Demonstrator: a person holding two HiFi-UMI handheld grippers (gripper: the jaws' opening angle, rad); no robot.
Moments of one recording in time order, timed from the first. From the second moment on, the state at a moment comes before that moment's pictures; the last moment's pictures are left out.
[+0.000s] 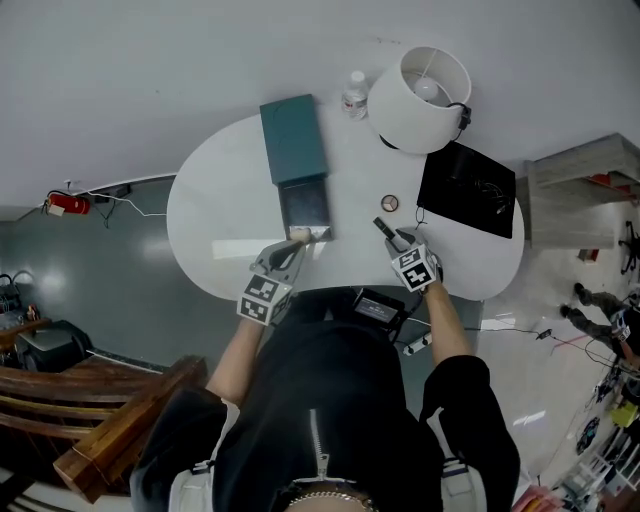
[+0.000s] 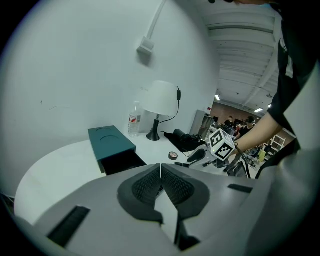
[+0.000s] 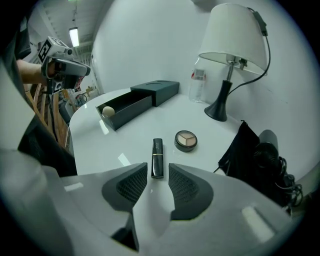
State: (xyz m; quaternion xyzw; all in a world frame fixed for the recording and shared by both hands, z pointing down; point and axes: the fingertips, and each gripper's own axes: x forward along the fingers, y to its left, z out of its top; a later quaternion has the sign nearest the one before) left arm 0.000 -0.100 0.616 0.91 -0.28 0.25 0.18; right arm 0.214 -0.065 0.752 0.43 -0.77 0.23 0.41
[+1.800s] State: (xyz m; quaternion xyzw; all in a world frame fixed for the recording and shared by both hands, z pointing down) left arm -0.072 -0.103 0.606 0.88 -0.38 0.21 0.20; right arm 0.159 -0.133 0.702 0.39 -0.81 0.16 0.40
